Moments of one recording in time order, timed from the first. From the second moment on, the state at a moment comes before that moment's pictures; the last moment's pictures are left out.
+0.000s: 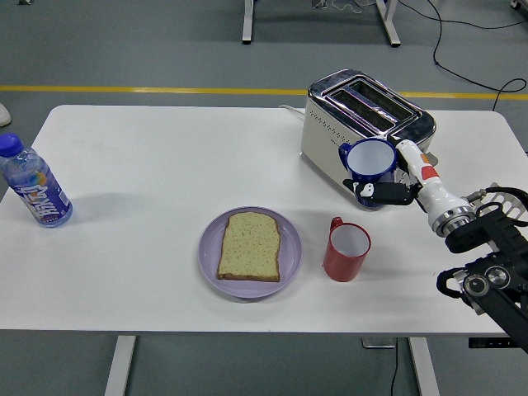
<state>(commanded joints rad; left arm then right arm) -0.17 0.03 -0.45 -0.25 -0.21 0.21 -0.01 0.42 -0.31 0.94 1.56 -1.45 -0.33 -0.28</state>
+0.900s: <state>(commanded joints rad) -0.16 0.03 -0.47 -0.25 -0.18 0.22 0.00 0.63 -0.19 0.76 1.42 -1.57 -0.28 -0.38</state>
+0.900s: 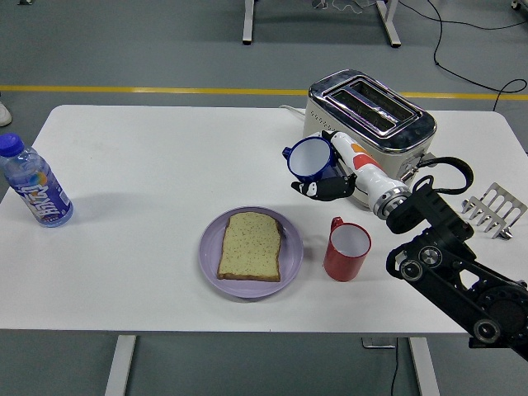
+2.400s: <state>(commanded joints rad) -0.16 0.03 -0.46 -0.25 -0.20 0.22 -0.01 0.75 -0.15 0.57 1.36 -1.87 -0.29 -0.37</state>
